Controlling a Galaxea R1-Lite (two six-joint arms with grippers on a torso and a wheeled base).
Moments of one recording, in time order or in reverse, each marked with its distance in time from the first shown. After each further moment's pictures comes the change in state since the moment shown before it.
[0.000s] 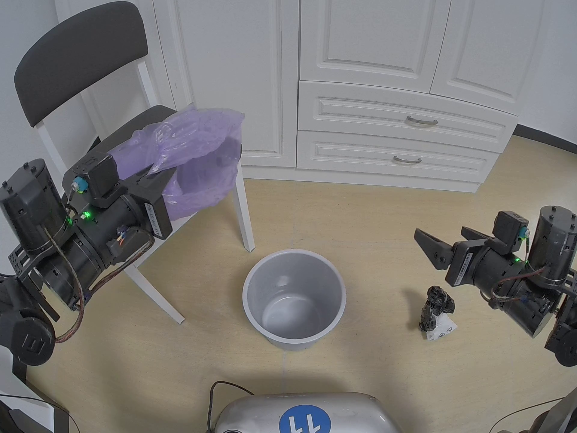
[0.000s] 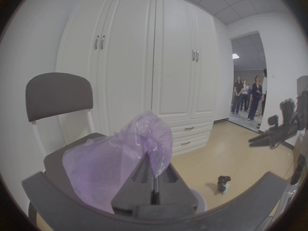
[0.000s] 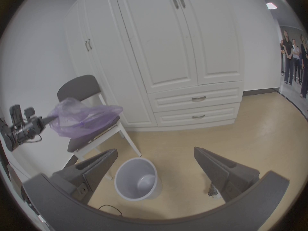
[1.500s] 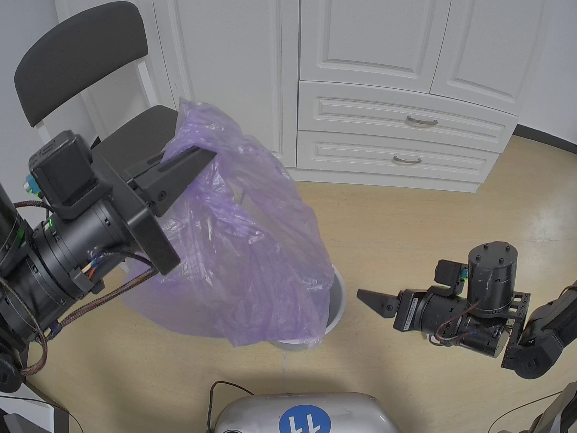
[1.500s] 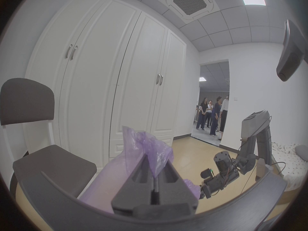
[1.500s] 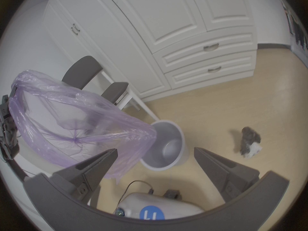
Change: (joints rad) left arm -0.262 -0.180 -0.019 0.085 -0.124 -0.039; right arm 0.063 0.246 0.006 -0.001 0.236 0.311
